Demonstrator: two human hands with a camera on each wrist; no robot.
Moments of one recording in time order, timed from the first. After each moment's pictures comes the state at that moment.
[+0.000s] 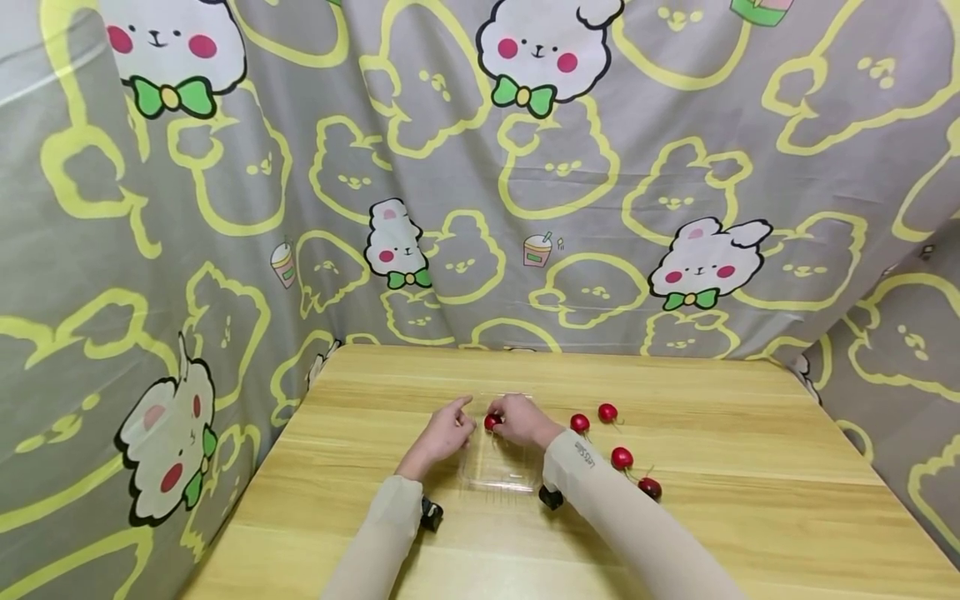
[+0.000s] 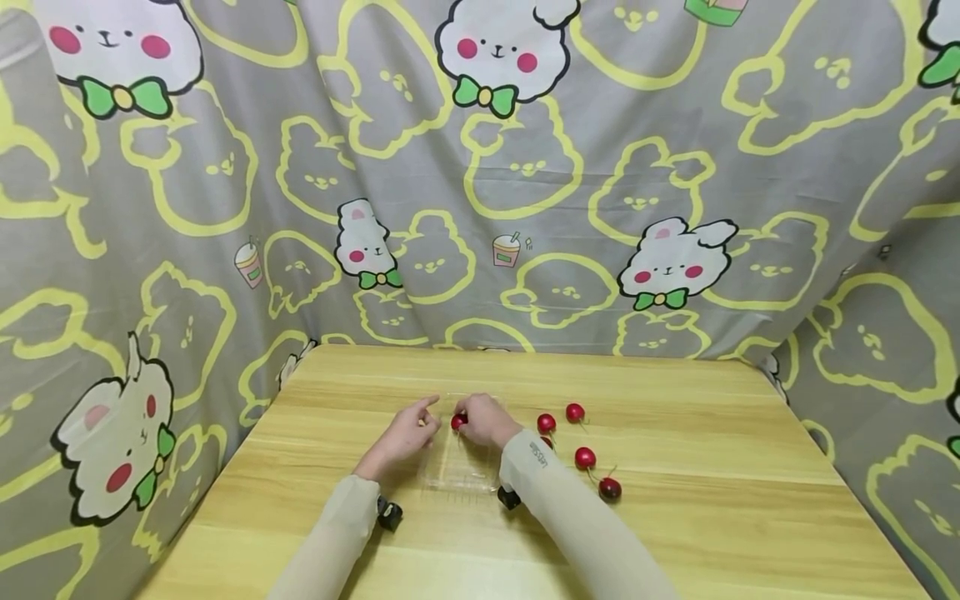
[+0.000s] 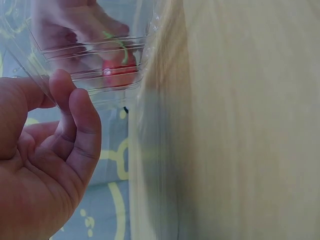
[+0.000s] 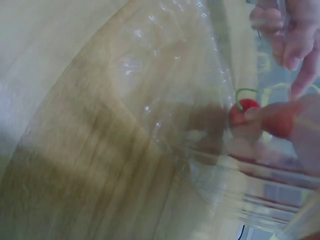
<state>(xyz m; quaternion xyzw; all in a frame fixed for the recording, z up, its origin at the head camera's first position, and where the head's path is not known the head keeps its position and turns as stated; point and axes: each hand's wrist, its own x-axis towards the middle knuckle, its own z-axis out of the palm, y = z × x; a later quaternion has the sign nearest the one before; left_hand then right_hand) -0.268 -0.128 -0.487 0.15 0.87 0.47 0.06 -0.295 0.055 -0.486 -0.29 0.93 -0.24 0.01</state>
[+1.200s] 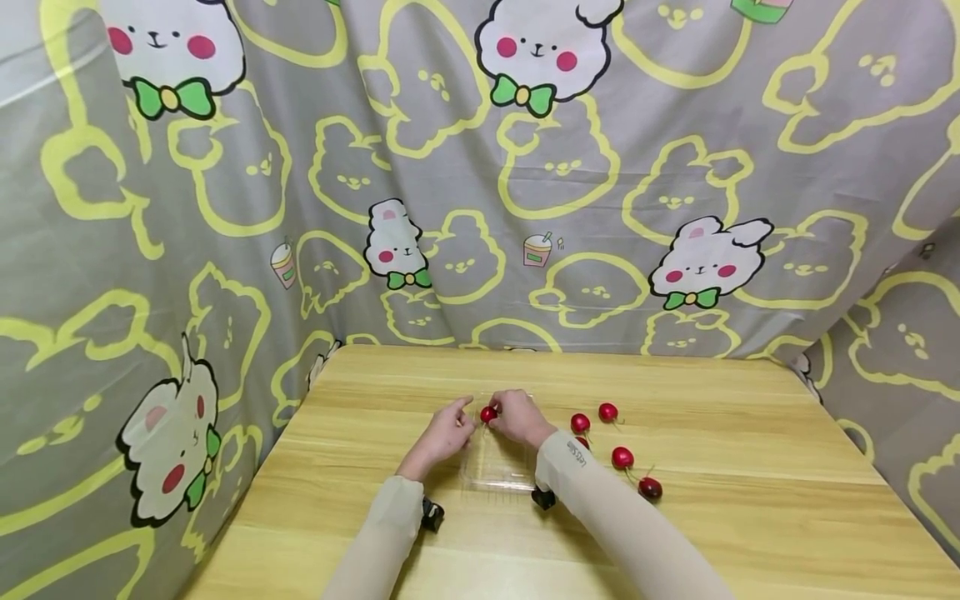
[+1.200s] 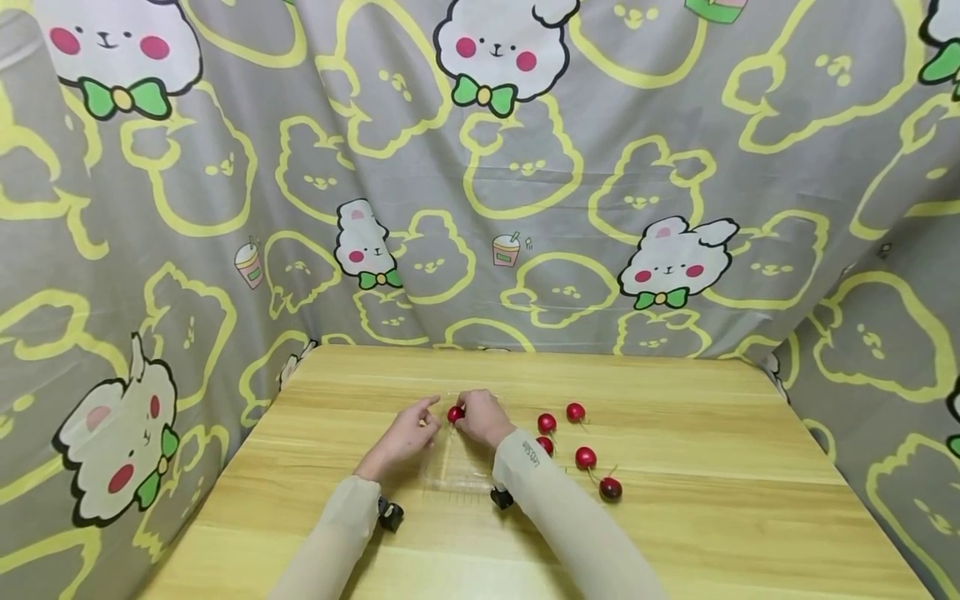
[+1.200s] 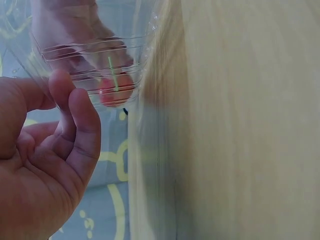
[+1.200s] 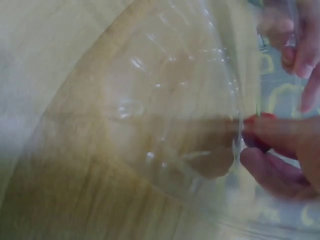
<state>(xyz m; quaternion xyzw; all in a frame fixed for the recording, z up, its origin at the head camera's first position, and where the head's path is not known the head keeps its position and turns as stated) -0.268 -0.129 -0.489 0.15 0.86 0.48 0.07 -0.300 0.045 -0.490 -0.22 0.94 -0.26 -0.03</state>
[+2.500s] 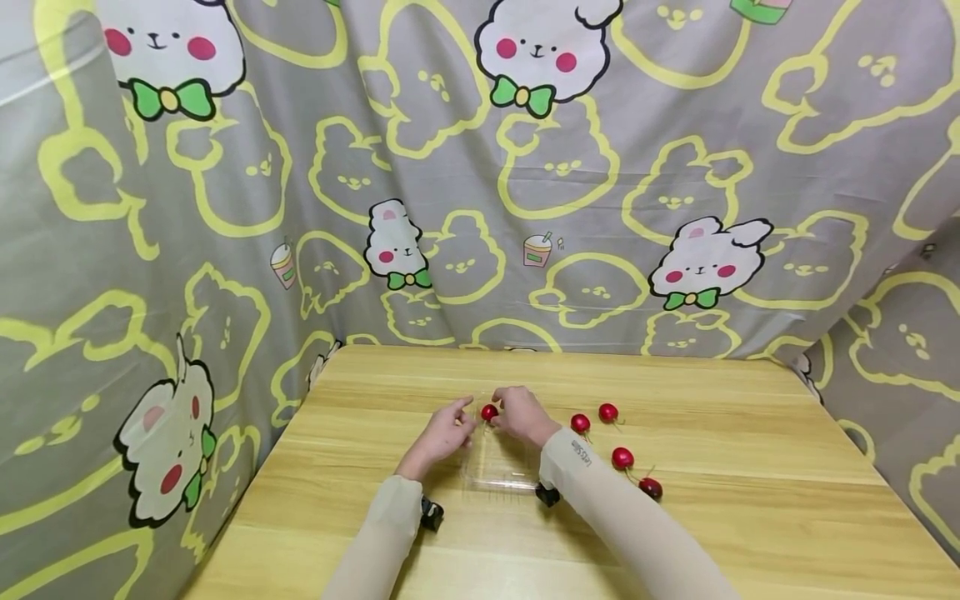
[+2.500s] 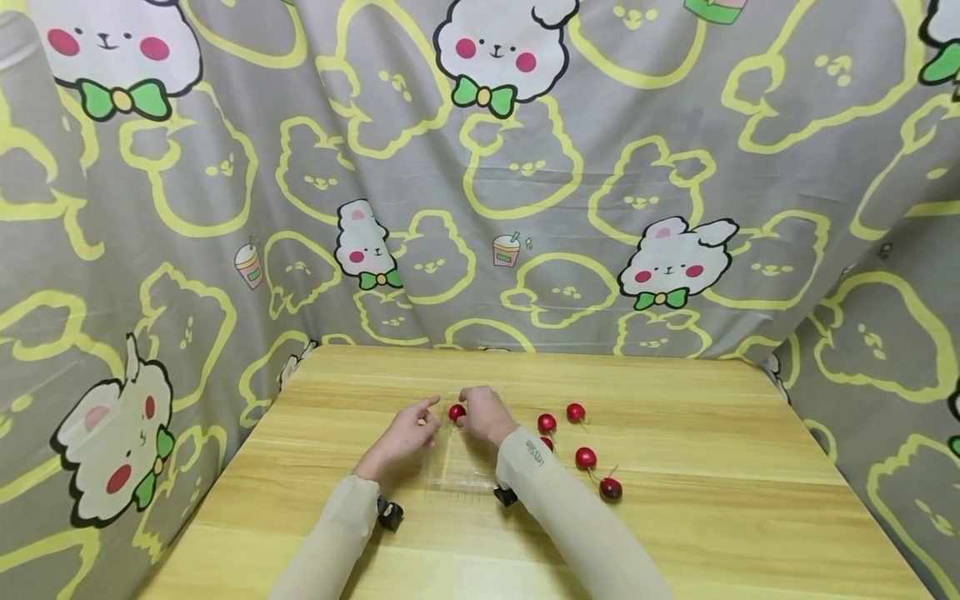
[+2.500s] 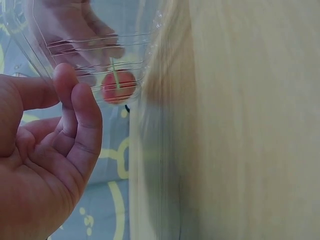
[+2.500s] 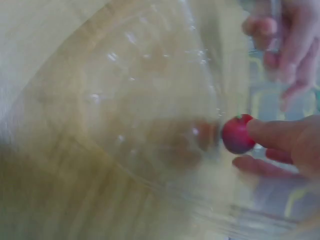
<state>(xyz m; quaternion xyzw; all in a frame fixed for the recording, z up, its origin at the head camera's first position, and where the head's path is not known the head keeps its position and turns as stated) -0.265 -0.130 -0.485 0.15 0.85 0.50 0.08 -0.297 0.049 -0.477 -0.22 0.94 -0.25 -0.01</state>
